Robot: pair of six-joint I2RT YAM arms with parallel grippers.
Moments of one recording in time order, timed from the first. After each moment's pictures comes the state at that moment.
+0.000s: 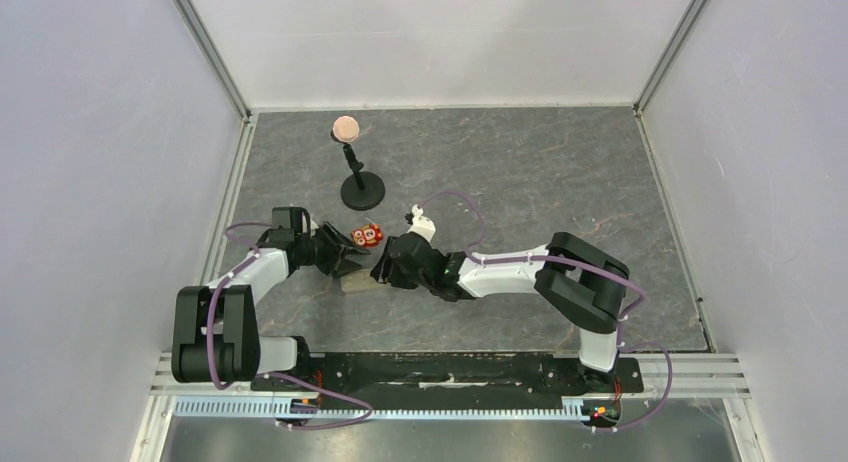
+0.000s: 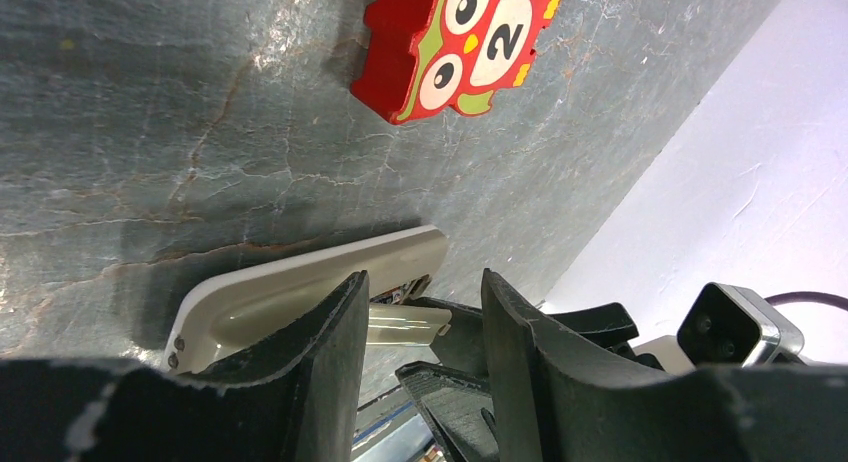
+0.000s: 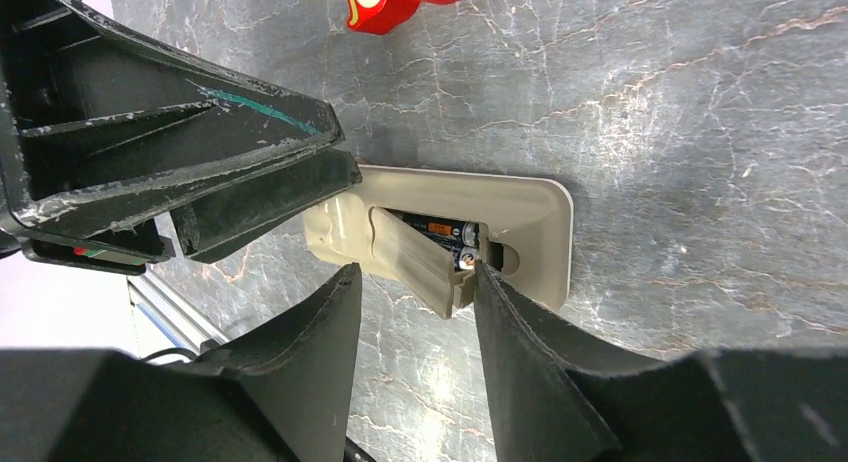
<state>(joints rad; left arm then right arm) 0.02 1.32 0.52 -0.23 0.61 -0.91 1.11 1.88 1.06 0.15 0.22 1.12</state>
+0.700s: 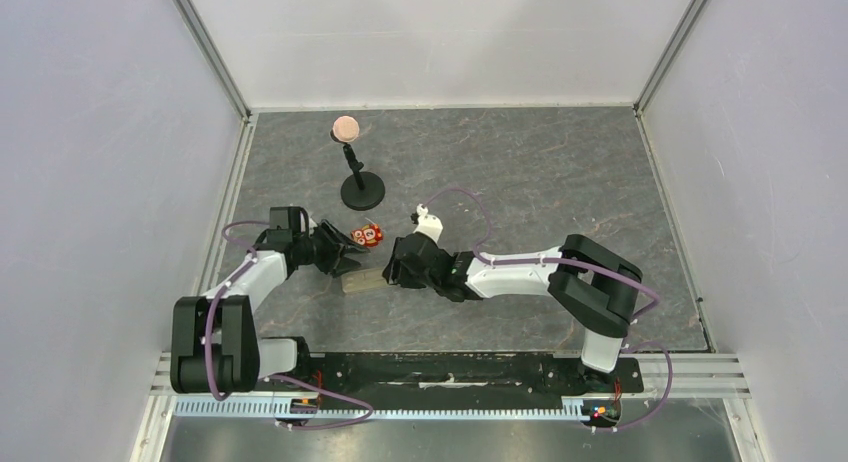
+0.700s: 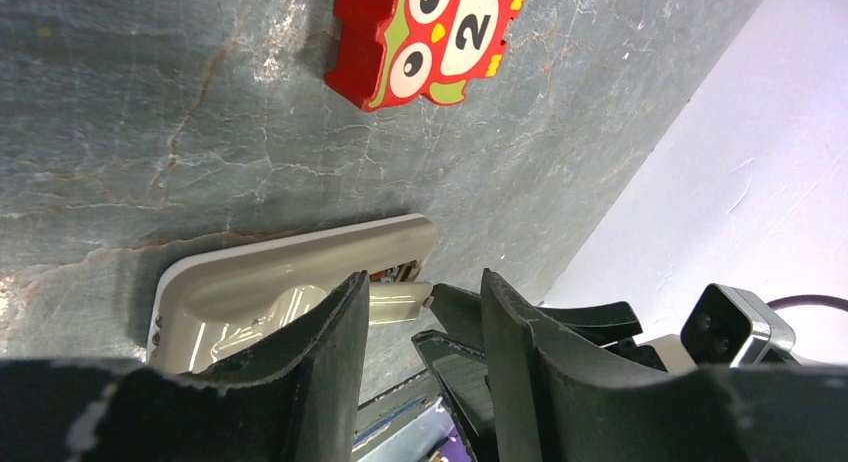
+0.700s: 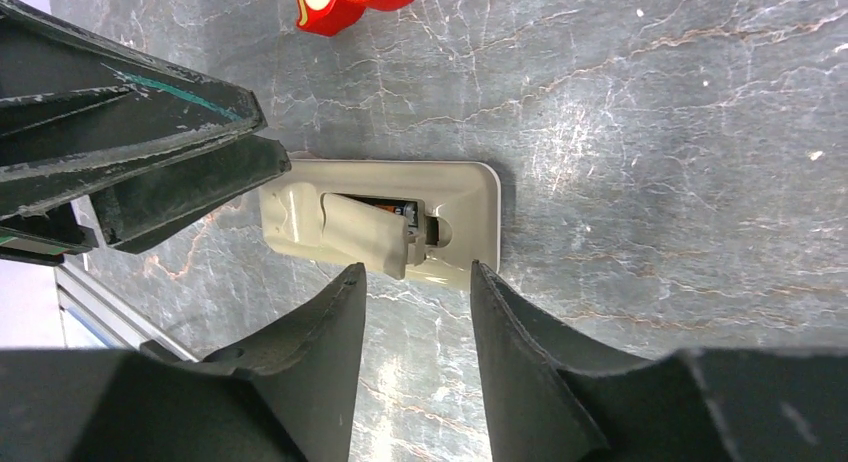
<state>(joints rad) 0.02 1.27 0.52 -0.24 0.60 -0.91 1.11 1.82 1.02 0.08 0.27 1.05</state>
